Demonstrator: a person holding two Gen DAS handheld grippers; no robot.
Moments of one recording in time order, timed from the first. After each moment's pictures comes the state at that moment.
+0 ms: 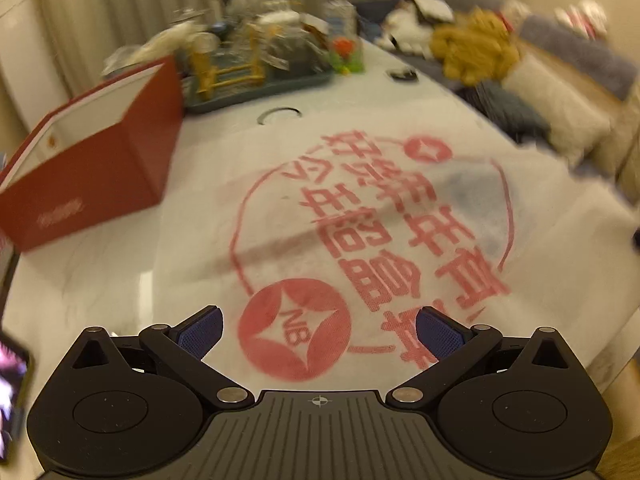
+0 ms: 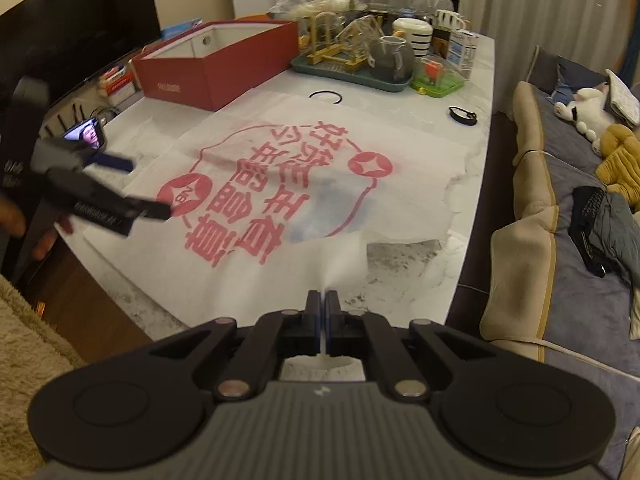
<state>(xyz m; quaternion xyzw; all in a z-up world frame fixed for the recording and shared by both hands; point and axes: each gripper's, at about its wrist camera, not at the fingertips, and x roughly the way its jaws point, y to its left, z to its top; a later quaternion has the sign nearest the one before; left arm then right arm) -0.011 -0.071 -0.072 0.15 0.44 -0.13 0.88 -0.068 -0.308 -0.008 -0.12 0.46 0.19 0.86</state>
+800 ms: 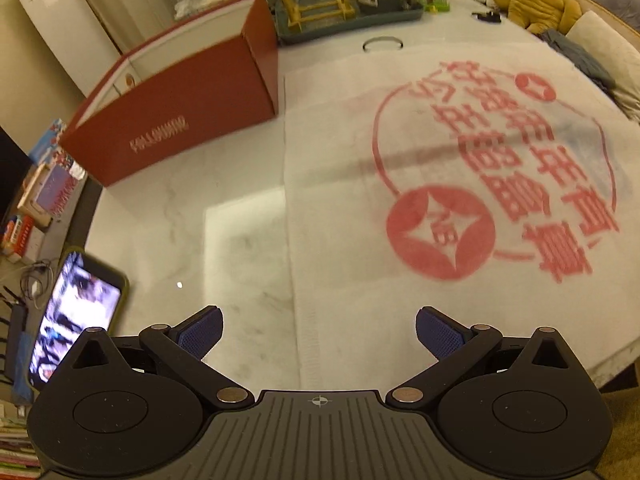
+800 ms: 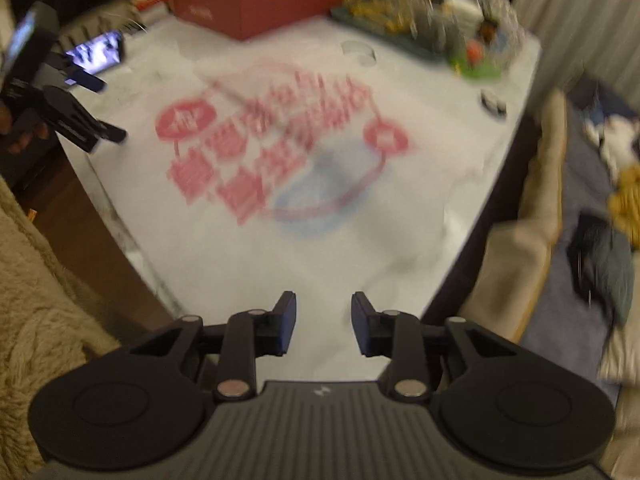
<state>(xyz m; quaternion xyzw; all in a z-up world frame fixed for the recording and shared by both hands) -0.026 0.009 -0.071 0.16 0.48 -0.03 0.86 -0.050 -0.301 -0.007 -0.23 0.46 0.26 0.82</state>
